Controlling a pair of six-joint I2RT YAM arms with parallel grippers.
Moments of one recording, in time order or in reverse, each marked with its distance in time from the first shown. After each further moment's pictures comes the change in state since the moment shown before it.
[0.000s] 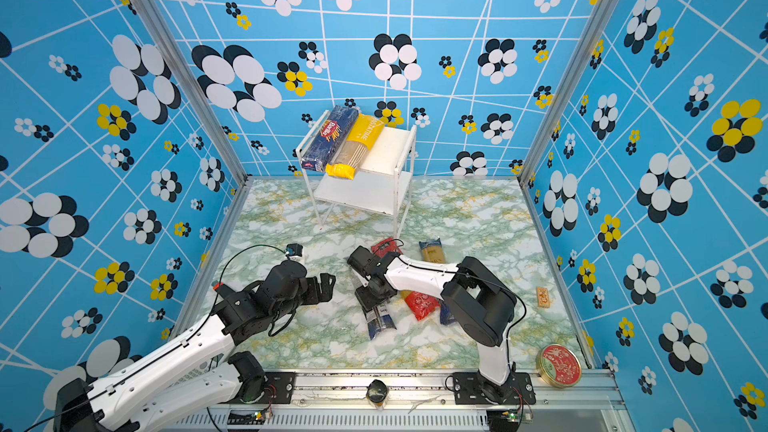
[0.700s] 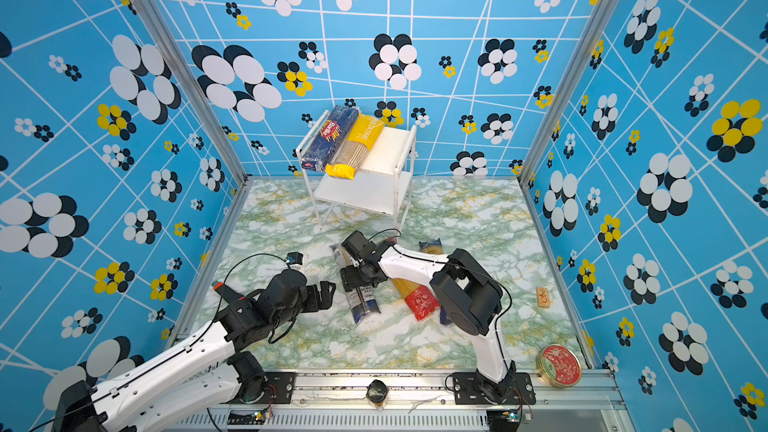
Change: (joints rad) left arm -0.018 -0.030 -0.119 0.084 0.022 -0.021; right arm -0.035 0.072 0.102 0.144 -0.002 0.169
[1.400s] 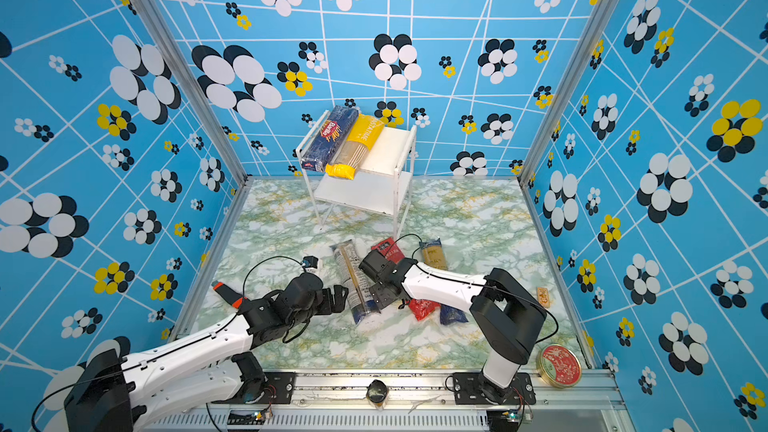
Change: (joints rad) left arm -0.067 0.152 -0.037 0.163 0.000 -0.057; right arm 0.064 -0.261 -0.278 -0.138 0.398 -0.176
